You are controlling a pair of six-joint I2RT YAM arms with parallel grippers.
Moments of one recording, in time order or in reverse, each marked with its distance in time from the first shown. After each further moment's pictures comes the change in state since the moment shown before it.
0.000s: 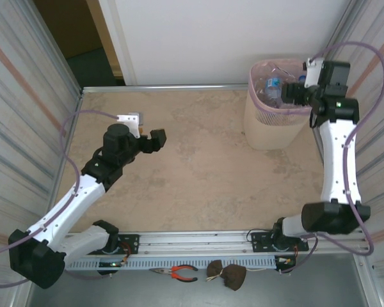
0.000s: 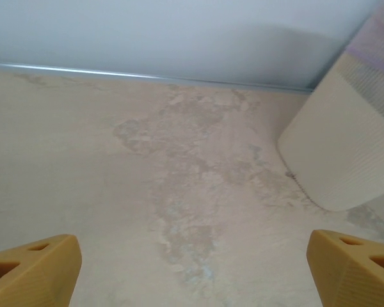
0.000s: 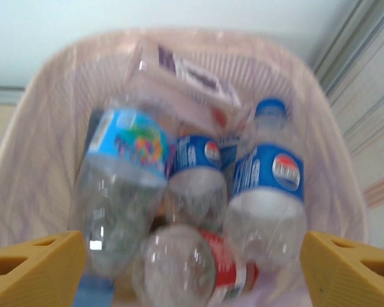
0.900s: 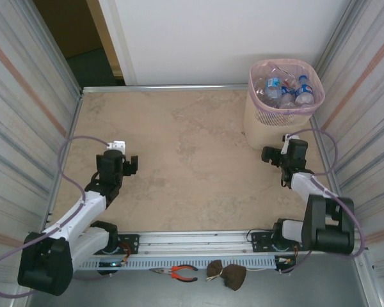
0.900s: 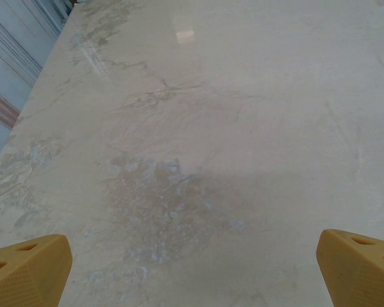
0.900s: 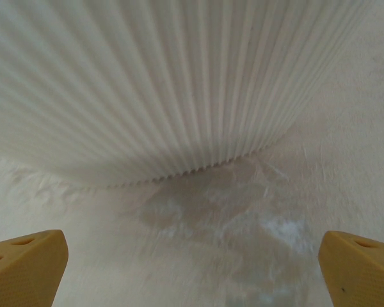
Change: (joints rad) left arm 0.214 -0.047 -0.467 0.239 -0.358 0.357; right arm -0.013 -0.087 -1.199 1.020 0.038 0.218
